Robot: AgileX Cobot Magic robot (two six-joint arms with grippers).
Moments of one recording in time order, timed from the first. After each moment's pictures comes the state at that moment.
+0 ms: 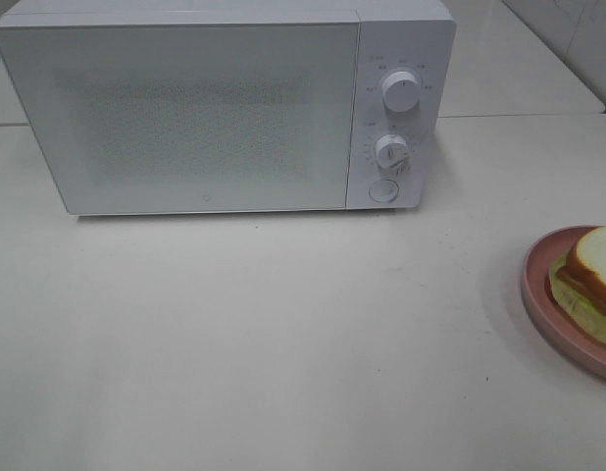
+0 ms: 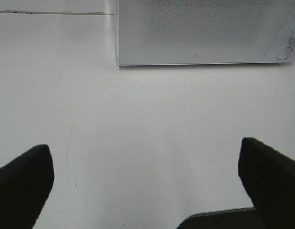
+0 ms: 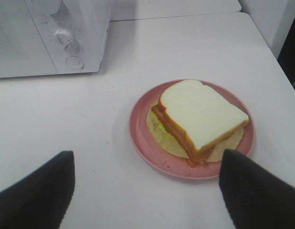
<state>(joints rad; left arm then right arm) 0.05 -0.01 -0.51 -0.25 1.08 0.11 0.07 0.00 -0.50 -0.05 1.00 0.13</state>
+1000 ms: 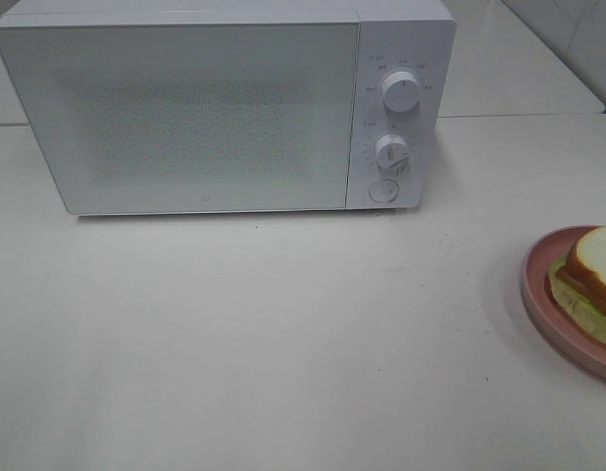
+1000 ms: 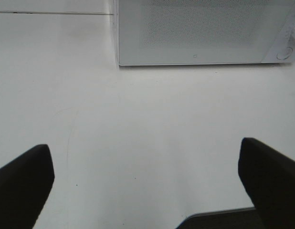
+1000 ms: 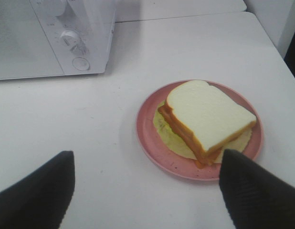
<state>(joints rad) 0.05 -0.01 -0.51 -0.25 1.08 0.11 0.07 0.00 -0.51 -0.01 0.99 0.13</state>
